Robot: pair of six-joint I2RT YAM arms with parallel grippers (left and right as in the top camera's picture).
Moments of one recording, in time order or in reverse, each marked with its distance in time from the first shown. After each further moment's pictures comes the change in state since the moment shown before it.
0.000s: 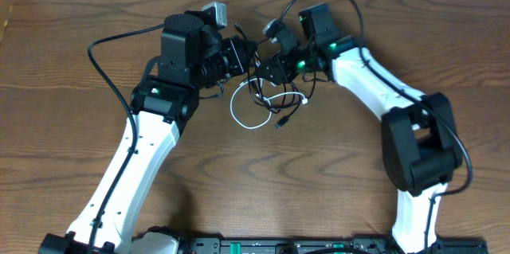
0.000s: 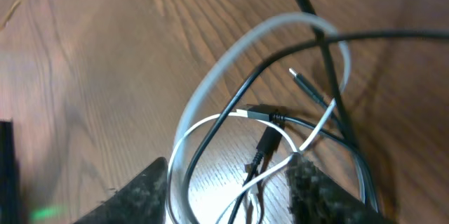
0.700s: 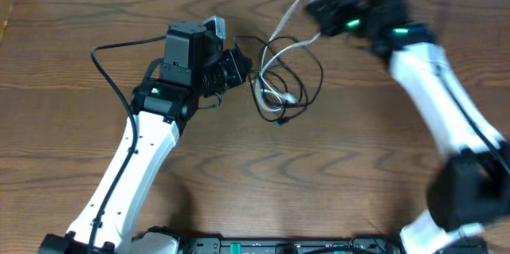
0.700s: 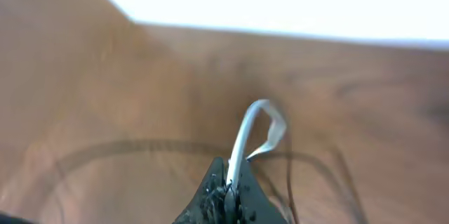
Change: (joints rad) left arm 0.000 0.000 0.000 -0.195 -0.048 -0.003; right arm -0.237 -0.342 -0.001 0.118 0.114 0.345
